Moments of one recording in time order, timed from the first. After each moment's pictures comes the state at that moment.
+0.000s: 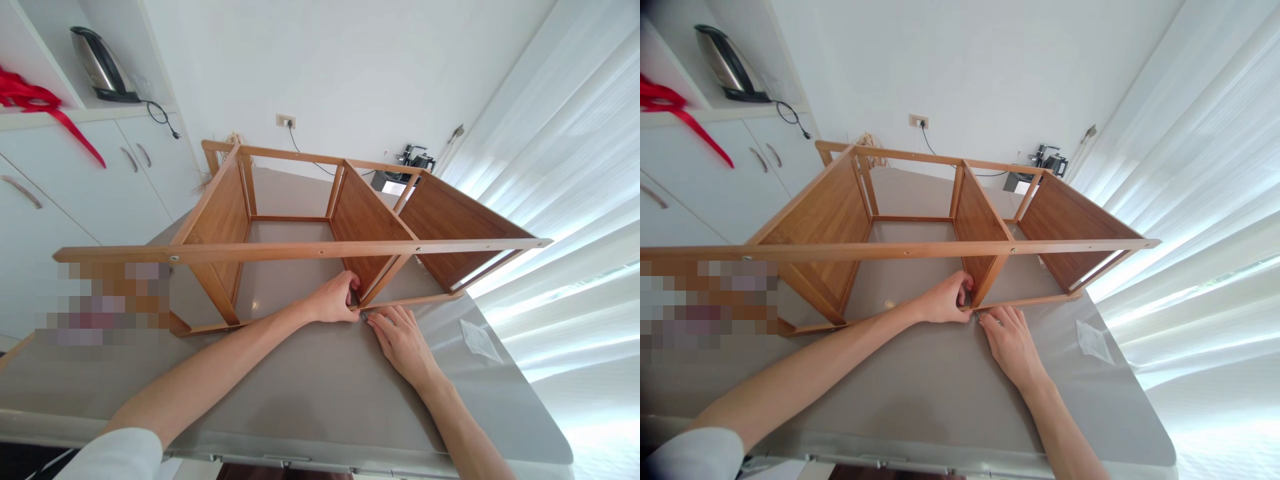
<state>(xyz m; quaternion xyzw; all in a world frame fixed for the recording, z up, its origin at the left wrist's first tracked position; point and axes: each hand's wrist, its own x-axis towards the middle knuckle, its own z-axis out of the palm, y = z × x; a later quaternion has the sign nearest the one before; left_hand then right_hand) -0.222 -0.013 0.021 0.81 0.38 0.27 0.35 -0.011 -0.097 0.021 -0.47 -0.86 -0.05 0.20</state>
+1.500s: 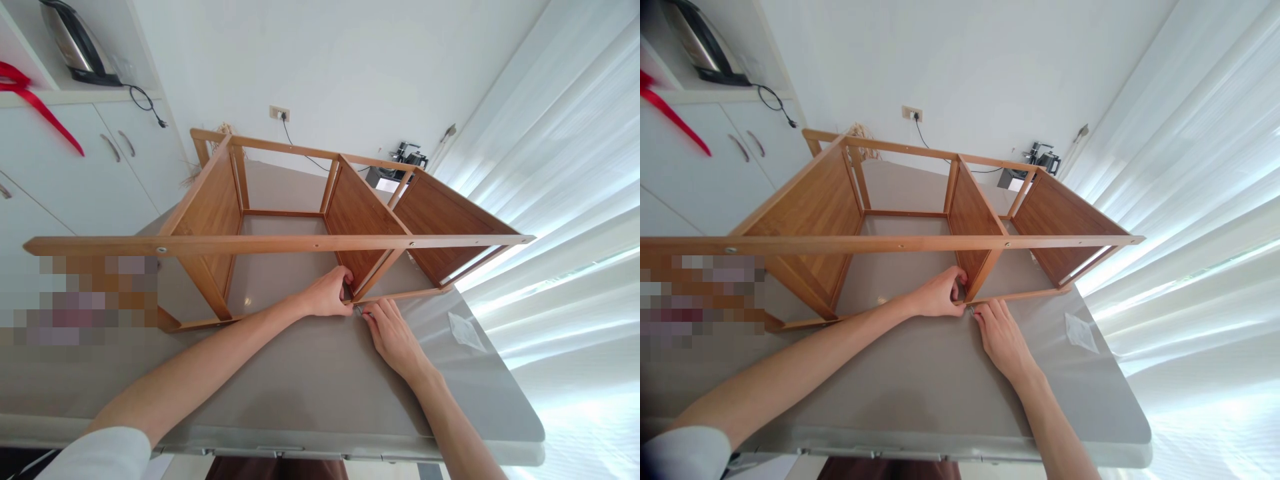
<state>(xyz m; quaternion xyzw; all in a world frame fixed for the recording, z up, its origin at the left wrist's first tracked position) -0.221 -0.013 0.019 0.81 0.38 0.28 0.35 -0.016 -0.100 0.023 -0.48 -0.85 0.01 0.21</state>
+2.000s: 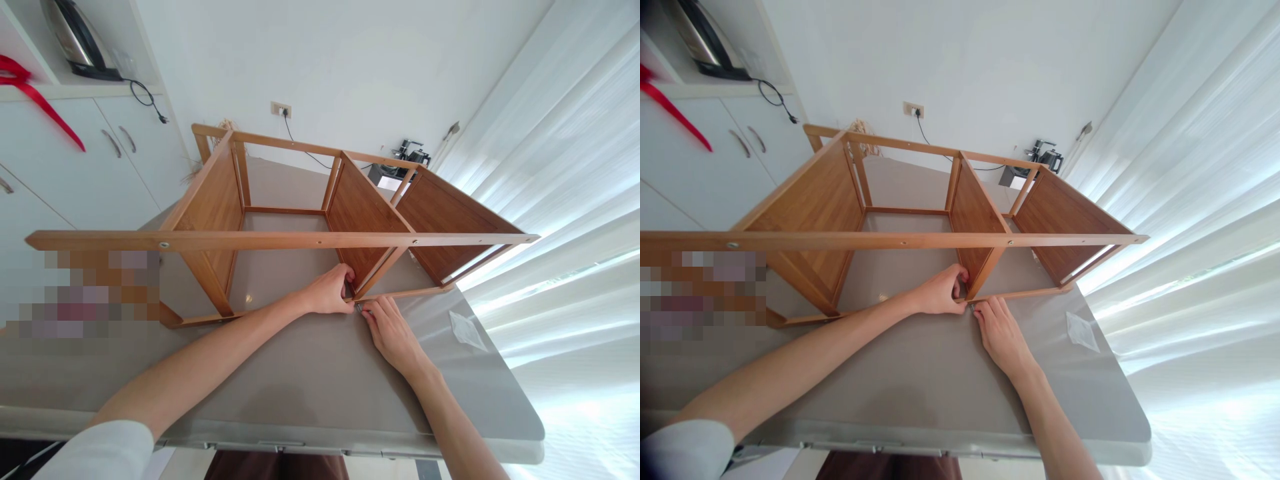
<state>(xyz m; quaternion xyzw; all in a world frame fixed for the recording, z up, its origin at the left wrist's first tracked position) -0.222 -0.014 0.021 0.81 0.39 0.27 0.36 -0.018 -0.096 0.019 -0.48 -0.85 0.00 0.20</state>
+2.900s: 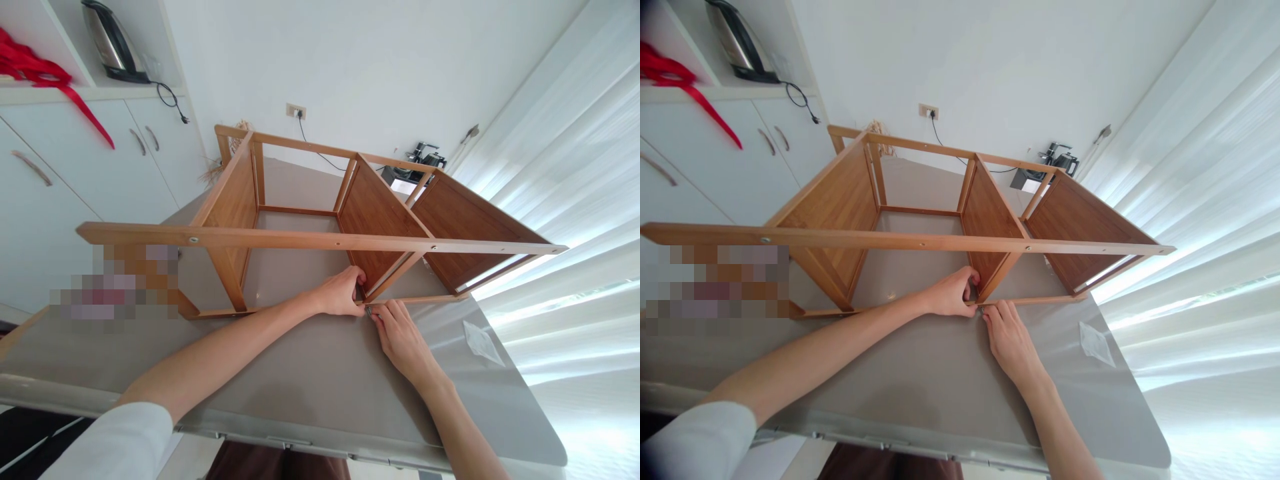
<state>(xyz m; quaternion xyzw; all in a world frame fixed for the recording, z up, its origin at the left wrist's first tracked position) -0.224 -0.013 0.021 0.82 0.38 0.27 0.34 -0.024 -0.097 0.022 -0.48 -0.86 0.00 0.17</state>
